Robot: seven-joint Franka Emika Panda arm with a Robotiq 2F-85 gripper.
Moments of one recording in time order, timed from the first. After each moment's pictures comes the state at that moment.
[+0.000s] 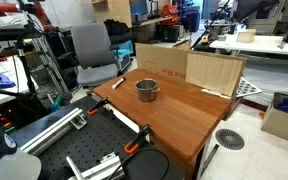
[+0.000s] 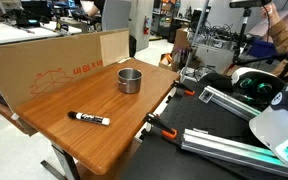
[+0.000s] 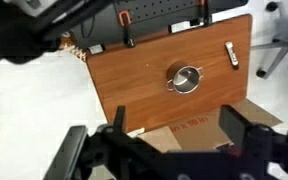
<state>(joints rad) -0.13 -0.65 -0.35 -2.34 0.01 1.77 -0.23</state>
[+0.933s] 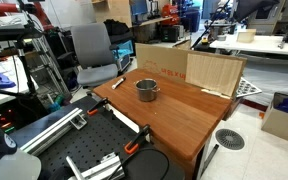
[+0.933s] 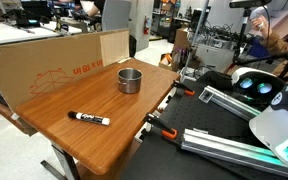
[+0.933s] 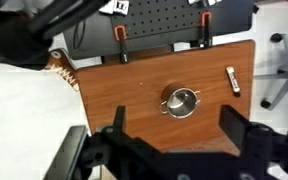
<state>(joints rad) -0.11 -0.58 -0.25 -2.40 0.01 1.79 -0.22</state>
